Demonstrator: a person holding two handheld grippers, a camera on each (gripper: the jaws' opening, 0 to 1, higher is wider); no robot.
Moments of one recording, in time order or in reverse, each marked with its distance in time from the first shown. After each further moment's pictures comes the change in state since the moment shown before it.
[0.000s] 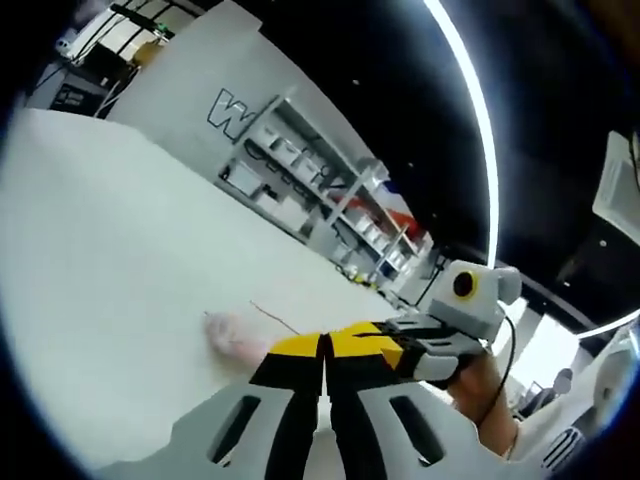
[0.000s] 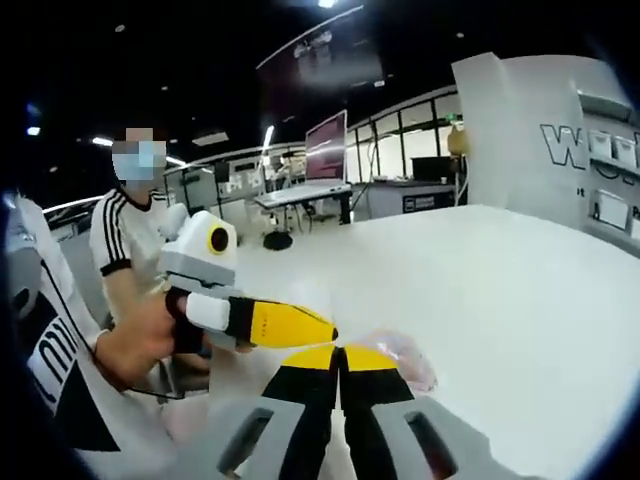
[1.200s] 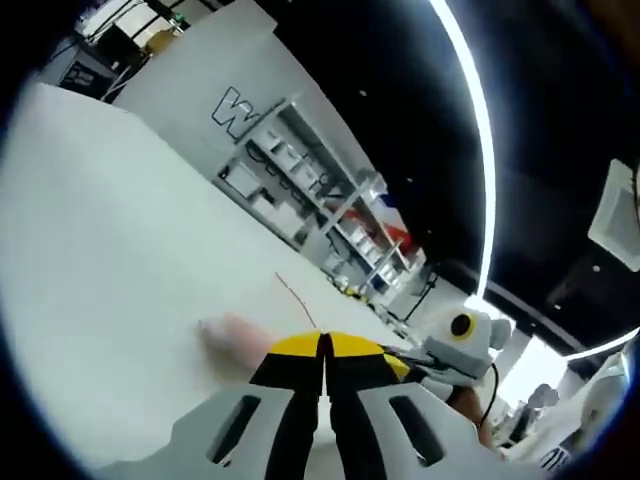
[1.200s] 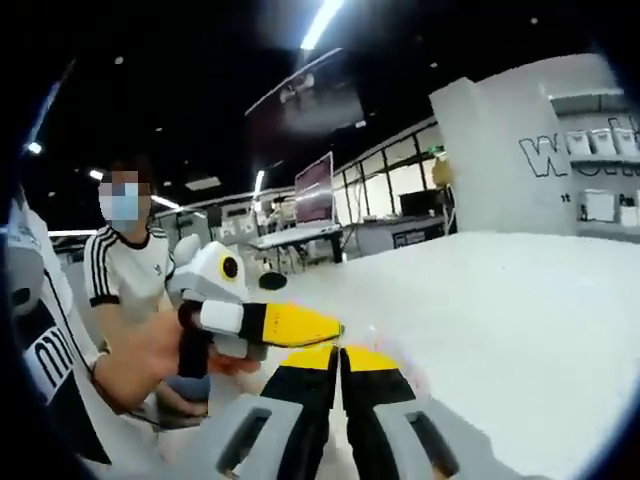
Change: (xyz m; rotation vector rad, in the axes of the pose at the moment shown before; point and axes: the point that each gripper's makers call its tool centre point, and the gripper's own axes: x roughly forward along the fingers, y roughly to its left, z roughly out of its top) left arm 0.008 0.001 0.013 -0.041 -0.045 -0.014; right arm -0.009 -0.004 0.007 -0.023 -0.162 -0.054
